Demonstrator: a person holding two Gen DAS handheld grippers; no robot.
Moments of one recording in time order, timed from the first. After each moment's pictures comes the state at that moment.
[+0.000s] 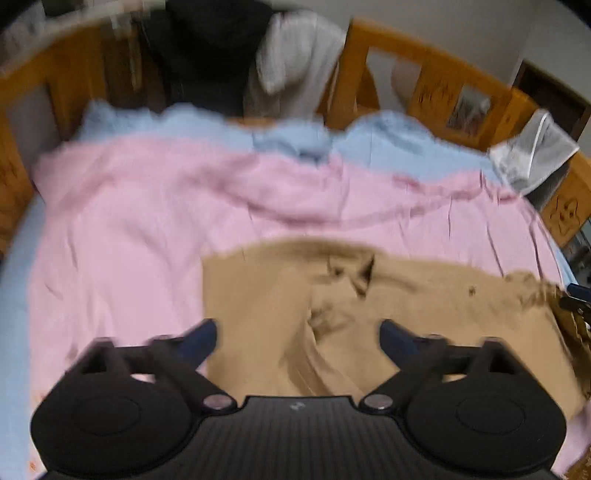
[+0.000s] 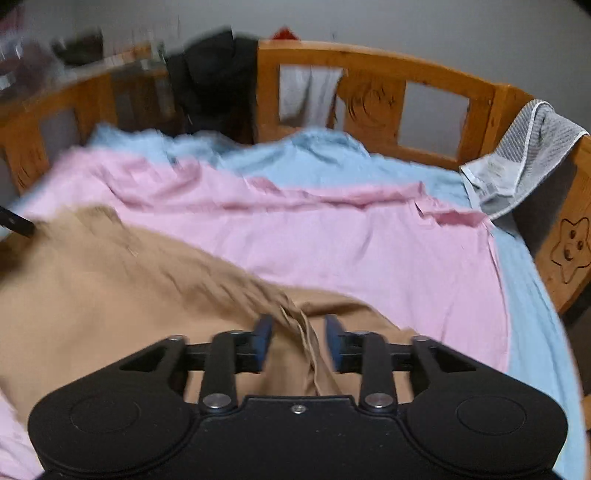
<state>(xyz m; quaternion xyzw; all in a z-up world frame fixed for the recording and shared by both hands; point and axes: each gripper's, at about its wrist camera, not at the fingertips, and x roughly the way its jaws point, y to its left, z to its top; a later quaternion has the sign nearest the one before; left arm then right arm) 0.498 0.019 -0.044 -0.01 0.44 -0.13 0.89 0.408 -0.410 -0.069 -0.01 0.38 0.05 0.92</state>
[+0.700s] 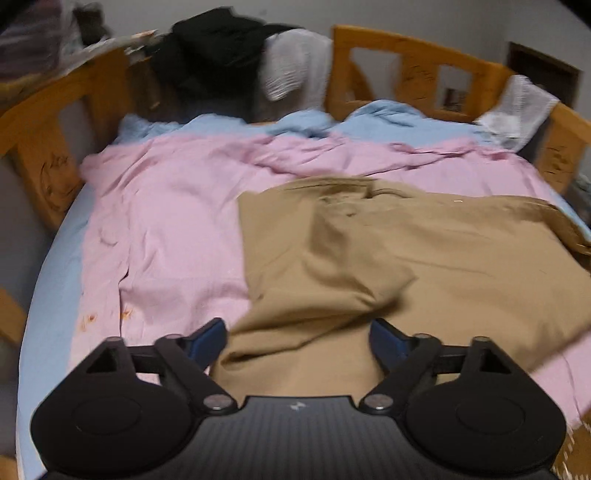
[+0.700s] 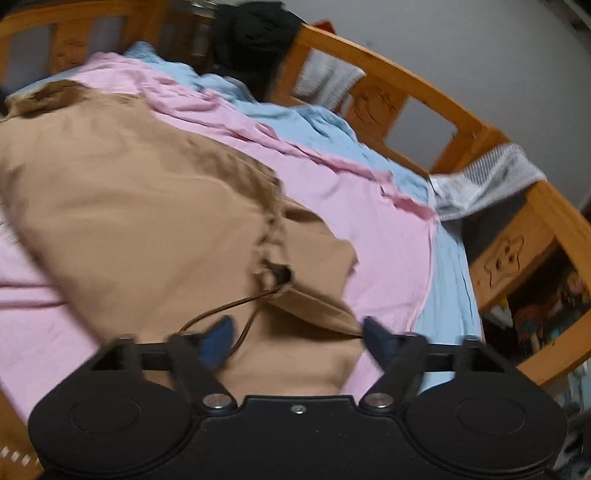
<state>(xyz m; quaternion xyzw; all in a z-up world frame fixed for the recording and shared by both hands) 0.395 0.036 -0.063 0.05 0.43 -0.10 0.90 0.302 -0.423 -0.086 -0.19 0.40 0.02 0.89</state>
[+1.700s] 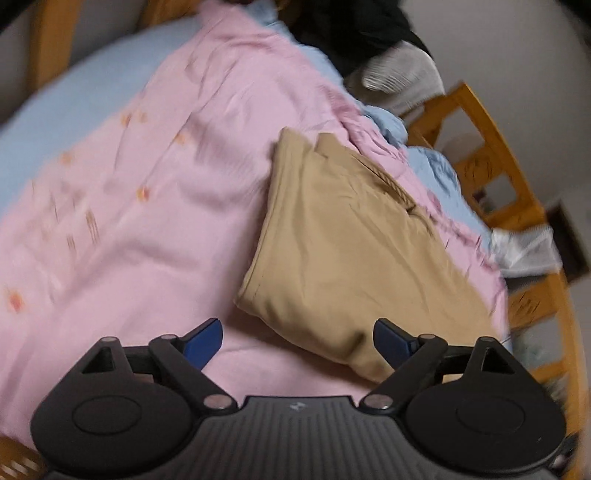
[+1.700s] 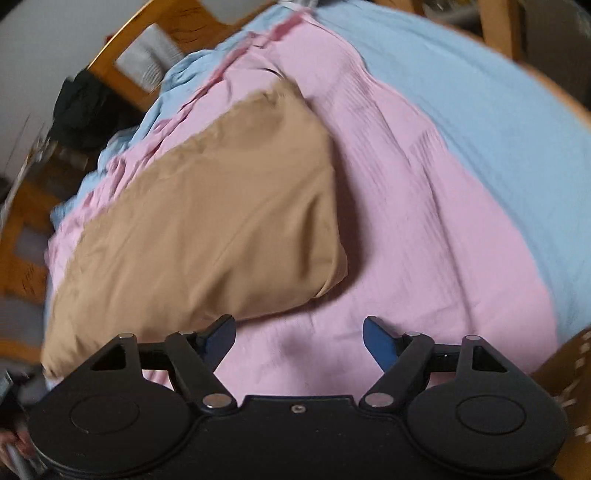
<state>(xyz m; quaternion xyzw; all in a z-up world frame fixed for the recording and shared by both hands) 0.355 0.134 -0.096 -0.33 0.48 -0.07 0.81 0.243 -0.488 -0.103 0.35 0.51 -0.08 0.78</state>
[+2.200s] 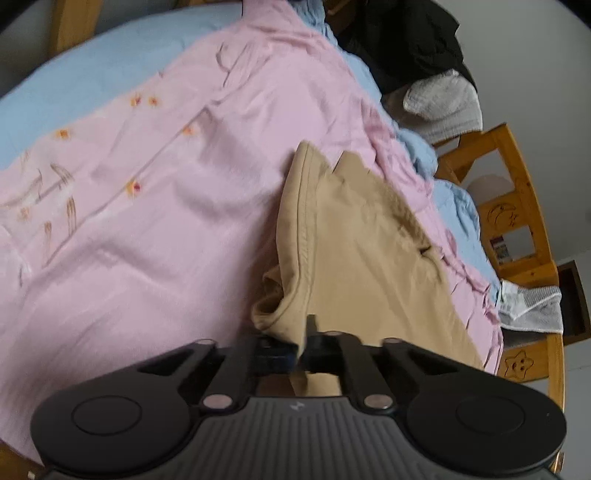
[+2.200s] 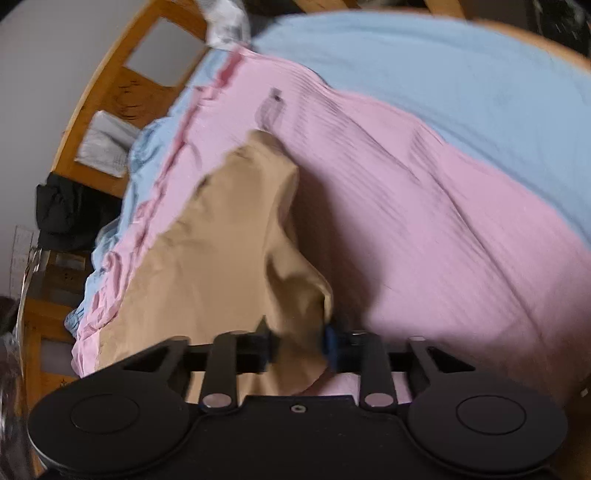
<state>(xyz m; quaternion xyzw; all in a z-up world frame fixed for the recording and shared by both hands) 0.385 0.122 -0.098 -0.38 0.48 -0.01 0.79 0.262 -0.489 -0.102 0.45 0.44 -0.15 0.76</state>
